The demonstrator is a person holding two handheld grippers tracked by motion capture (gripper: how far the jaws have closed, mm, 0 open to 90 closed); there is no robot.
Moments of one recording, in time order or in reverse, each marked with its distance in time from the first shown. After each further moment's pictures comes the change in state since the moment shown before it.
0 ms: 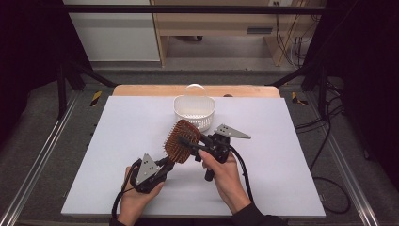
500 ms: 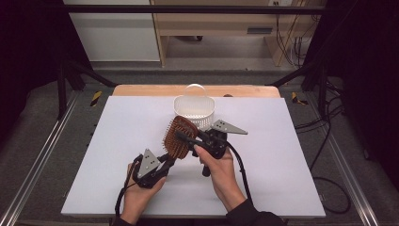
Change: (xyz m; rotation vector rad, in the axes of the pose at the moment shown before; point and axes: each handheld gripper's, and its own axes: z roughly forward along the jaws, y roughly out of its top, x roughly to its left) left arm 0.005 0.006 0.008 0.004 0.027 -0.046; right arm 0.003 0.010 0.010 -0.002 -0.030 -0.026
